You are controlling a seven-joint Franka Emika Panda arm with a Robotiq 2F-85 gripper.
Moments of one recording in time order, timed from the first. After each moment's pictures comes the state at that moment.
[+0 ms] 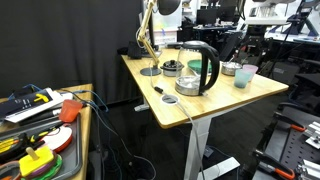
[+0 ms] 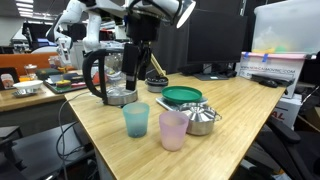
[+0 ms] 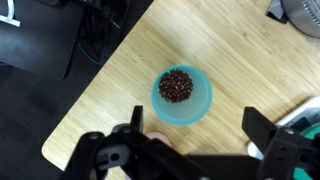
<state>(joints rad) -0.34 -0.04 -0.21 -2.41 0.12 2.24 0.56</state>
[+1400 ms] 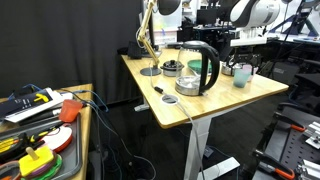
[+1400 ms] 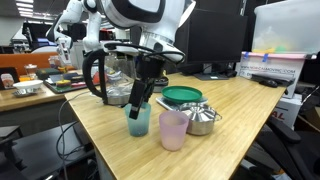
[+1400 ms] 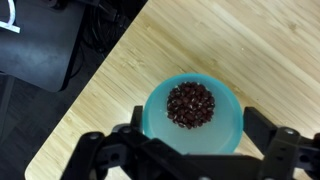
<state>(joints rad) -0.26 0.25 -0.25 -2.28 0.12 2.24 0.62</state>
